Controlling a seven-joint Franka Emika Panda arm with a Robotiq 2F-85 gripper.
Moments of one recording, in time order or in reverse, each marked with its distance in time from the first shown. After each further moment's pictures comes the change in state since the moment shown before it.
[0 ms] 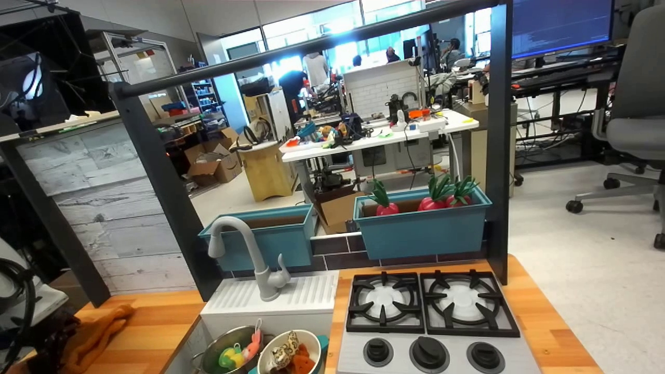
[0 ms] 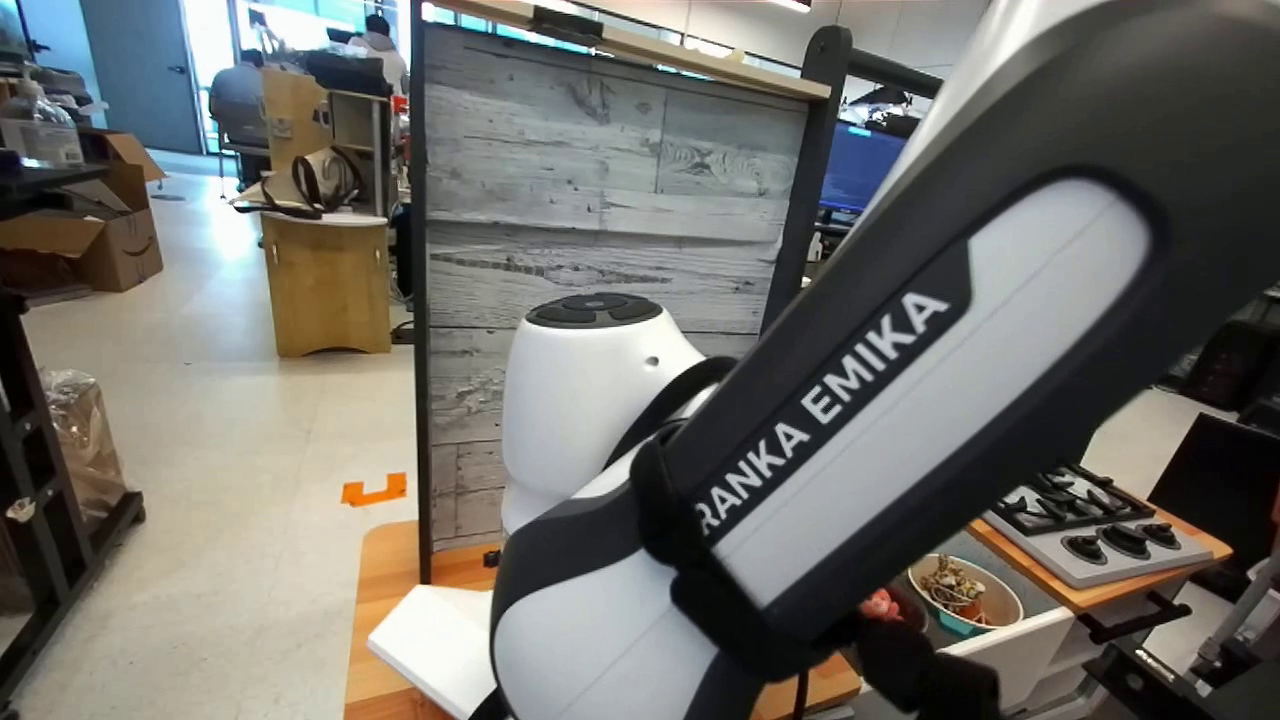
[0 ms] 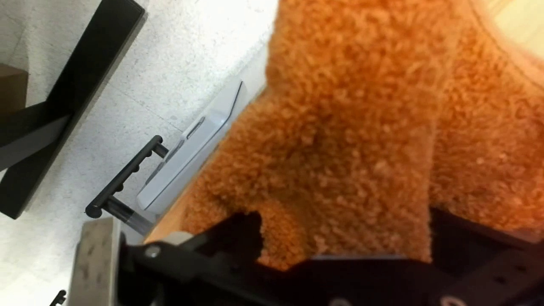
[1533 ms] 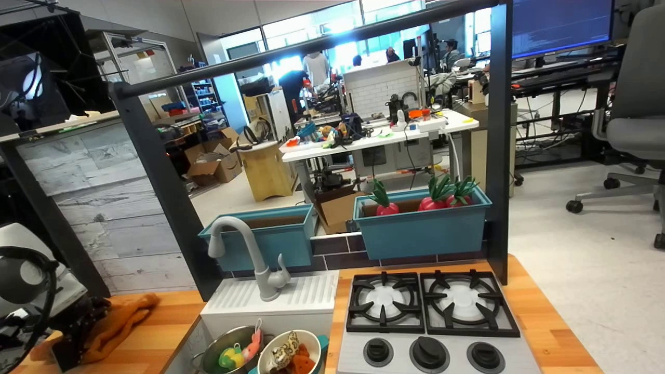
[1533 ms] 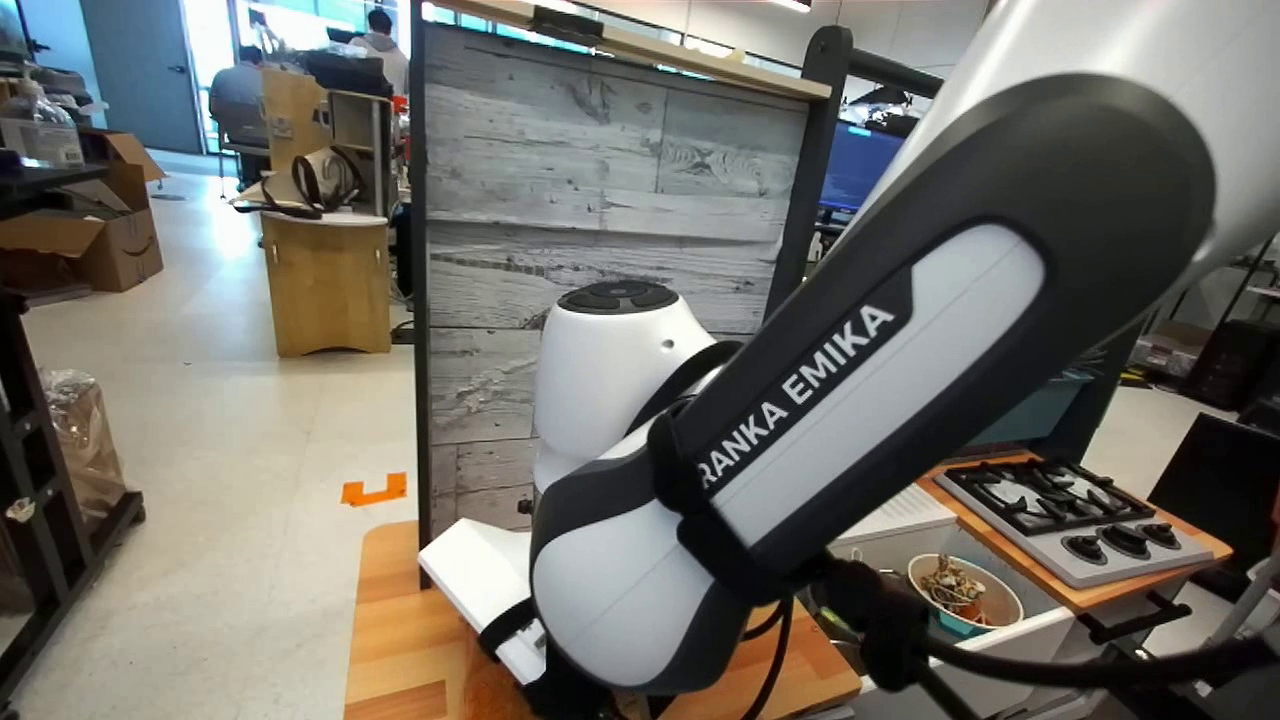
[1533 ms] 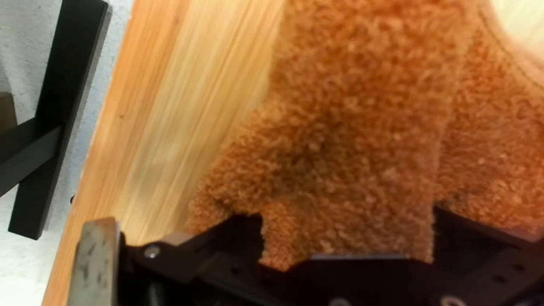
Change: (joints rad) arm -0.026 0.041 -0.045 0.077 0.003 -0.010 0.169
